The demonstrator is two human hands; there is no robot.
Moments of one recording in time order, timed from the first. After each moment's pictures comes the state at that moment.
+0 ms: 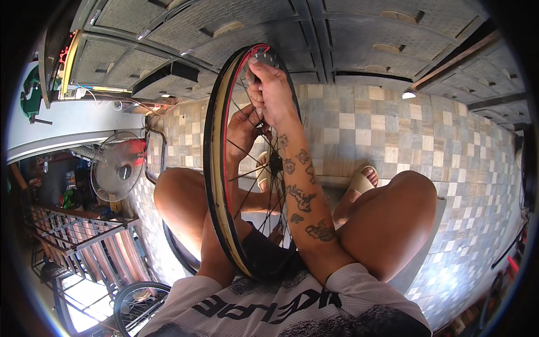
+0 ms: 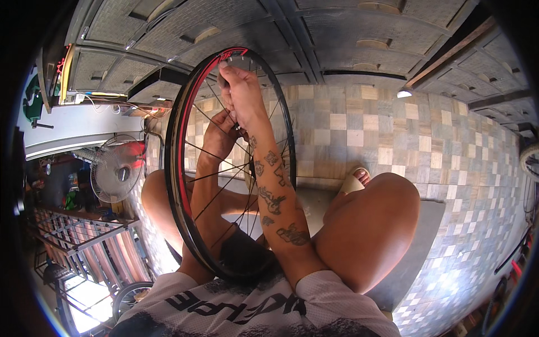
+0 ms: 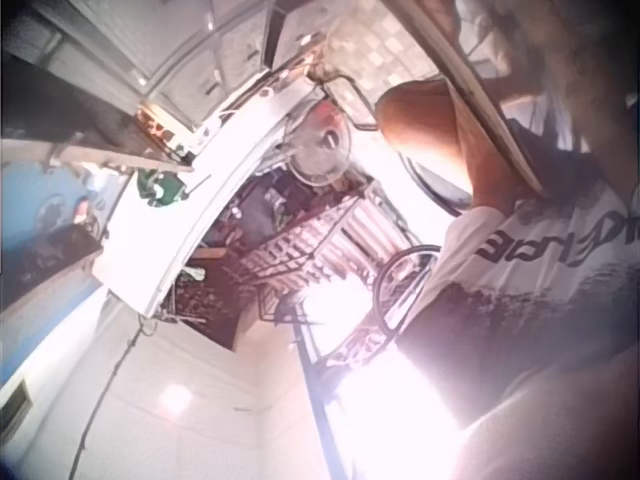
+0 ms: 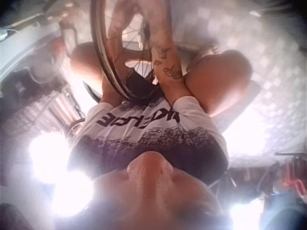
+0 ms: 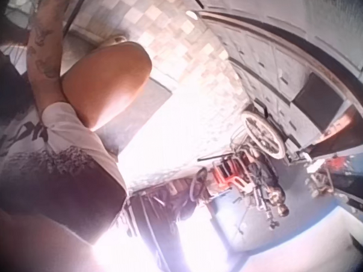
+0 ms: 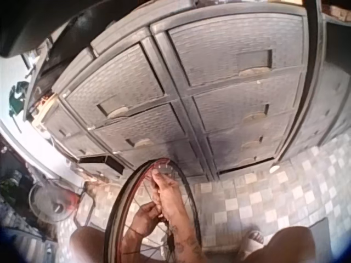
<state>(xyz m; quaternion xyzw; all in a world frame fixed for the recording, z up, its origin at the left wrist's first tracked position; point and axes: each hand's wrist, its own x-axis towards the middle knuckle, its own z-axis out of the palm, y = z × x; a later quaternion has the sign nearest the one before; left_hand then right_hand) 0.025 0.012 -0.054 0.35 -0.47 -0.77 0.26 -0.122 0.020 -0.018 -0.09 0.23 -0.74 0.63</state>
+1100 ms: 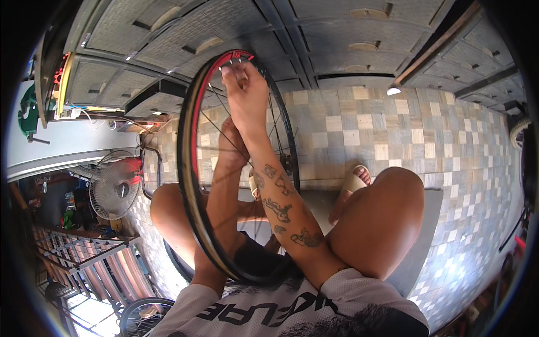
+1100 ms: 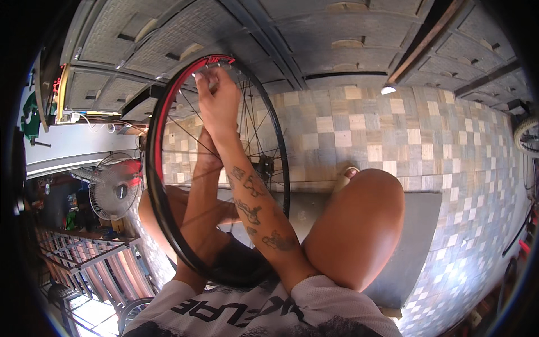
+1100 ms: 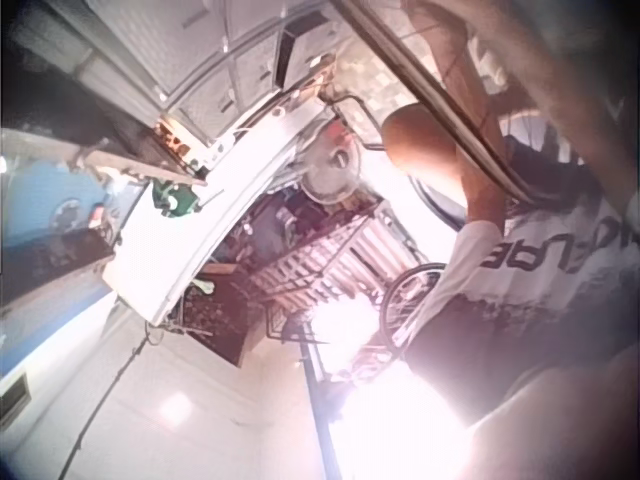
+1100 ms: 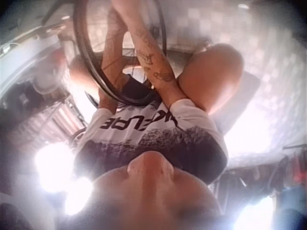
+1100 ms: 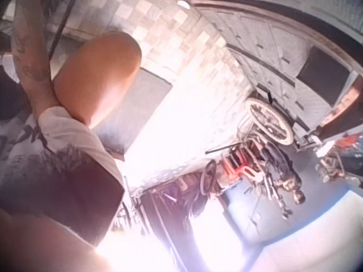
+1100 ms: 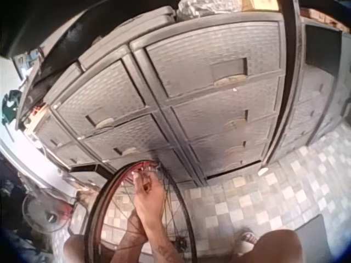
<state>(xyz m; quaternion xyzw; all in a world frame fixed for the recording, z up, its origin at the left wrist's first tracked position) 0.003 0.027 -0.053 0.34 -0.26 -0.83 0.35 -0.104 0.012 0.001 -0.17 0.46 -0.81 0.31</state>
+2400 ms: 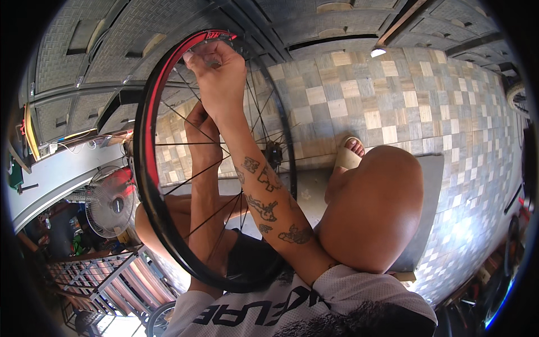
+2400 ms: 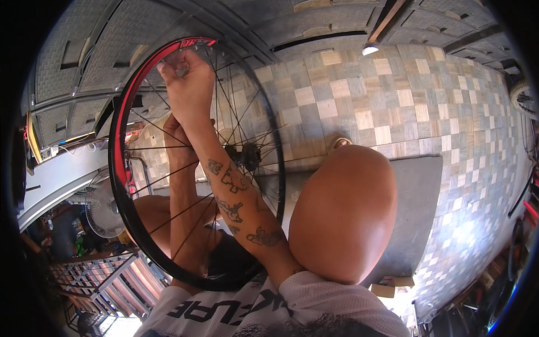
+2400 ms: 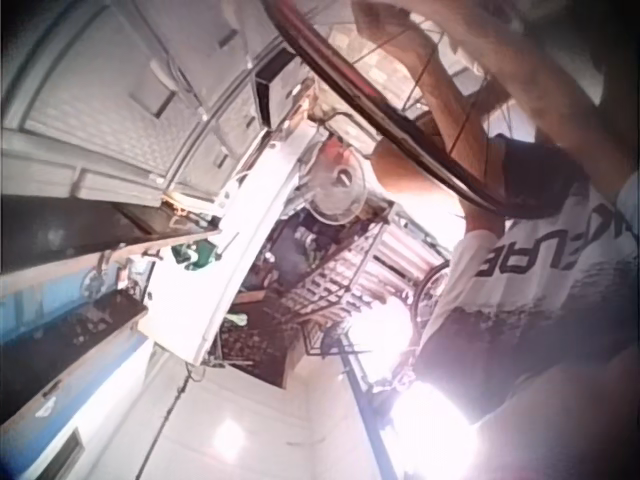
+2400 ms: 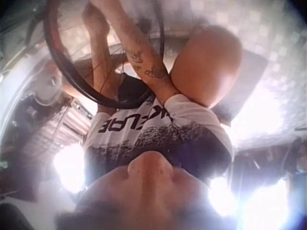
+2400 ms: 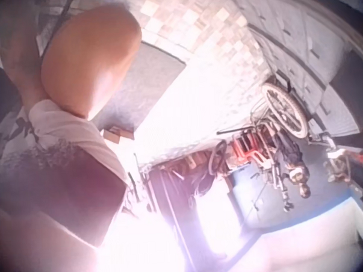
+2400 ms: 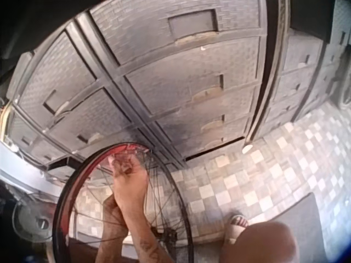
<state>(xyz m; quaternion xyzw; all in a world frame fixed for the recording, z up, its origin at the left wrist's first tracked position) -0.018 0.027 -0.053 0.45 -0.56 -0.62 0.32 -0.133 0.009 -0.022 -0.10 0.45 -0.84 0.29</state>
